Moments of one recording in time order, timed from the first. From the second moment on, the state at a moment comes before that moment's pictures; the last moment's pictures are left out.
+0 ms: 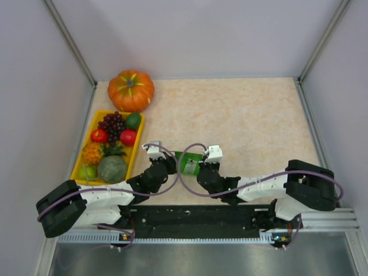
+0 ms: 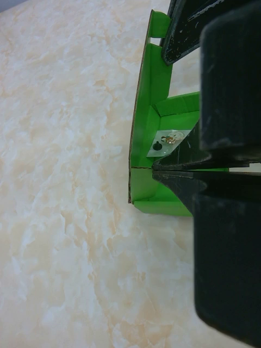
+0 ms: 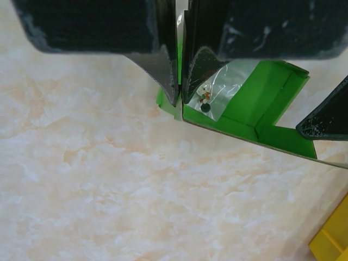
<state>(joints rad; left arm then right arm) -0.98 1.12 0.24 0.54 -0.61 -0.71 1.29 1.48 0.55 0.47 0.99 0.54</state>
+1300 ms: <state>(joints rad) -1.03 1.06 0.19 0.55 -0.58 -0.73 1.30 1.50 0.74 -0.08 1.08 1.10</state>
